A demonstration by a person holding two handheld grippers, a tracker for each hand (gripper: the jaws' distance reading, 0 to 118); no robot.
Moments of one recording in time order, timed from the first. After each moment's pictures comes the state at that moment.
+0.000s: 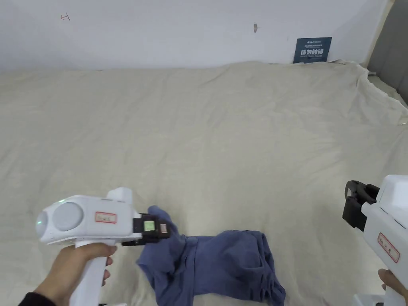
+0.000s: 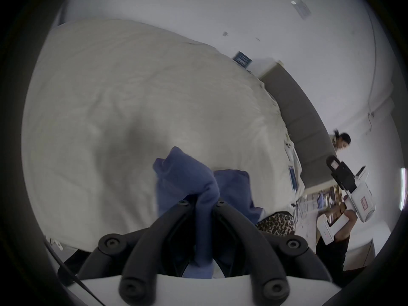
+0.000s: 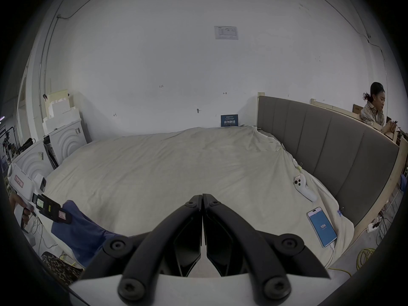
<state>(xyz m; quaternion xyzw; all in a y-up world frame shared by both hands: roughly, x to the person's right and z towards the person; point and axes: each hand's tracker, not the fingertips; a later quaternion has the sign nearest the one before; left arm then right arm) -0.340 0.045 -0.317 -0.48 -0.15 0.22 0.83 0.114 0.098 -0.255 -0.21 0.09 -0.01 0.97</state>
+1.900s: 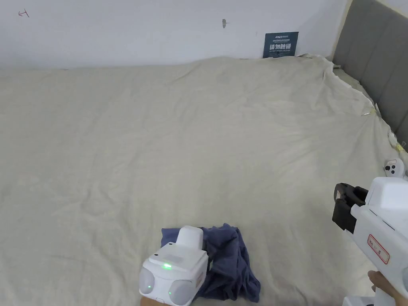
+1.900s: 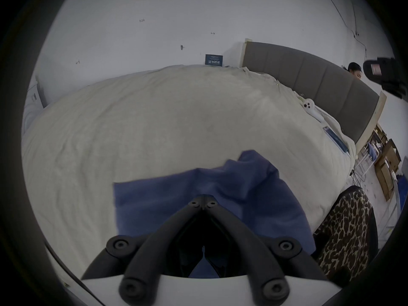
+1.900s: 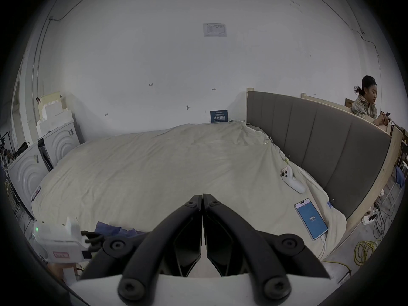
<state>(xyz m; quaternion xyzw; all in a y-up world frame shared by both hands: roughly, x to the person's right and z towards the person) -0.156 -0.072 -0.278 -0.37 -0.12 -0.01 0.92 0.144 0.094 -0.237 -0.22 0.06 -0.02 0.97</state>
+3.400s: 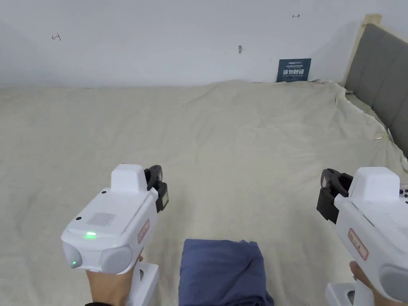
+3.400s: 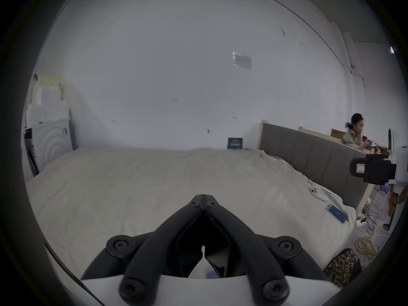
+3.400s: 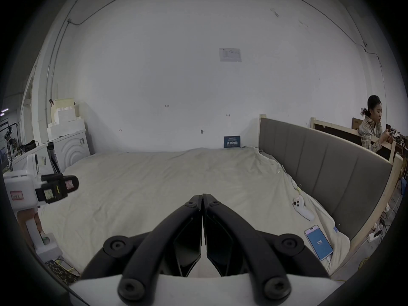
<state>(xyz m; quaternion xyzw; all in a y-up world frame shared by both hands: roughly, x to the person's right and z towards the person) -0.272 0.113 -0.263 -0.11 -0.01 0.02 0.99 0.089 0.134 -0.241 -0.13 0.10 0.00 0.99</state>
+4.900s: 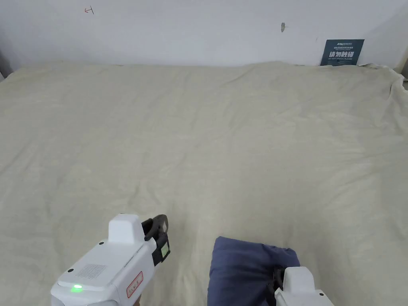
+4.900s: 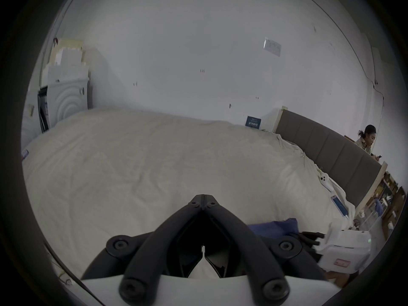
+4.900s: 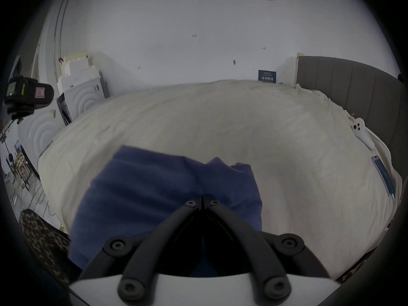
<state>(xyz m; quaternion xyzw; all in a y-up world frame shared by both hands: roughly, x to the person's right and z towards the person) -0.323 0.022 -0.236 -0.24 -0.02 0.12 0.96 -0.014 -0.114 -0.261 -0.31 0.17 0.02 0.94</state>
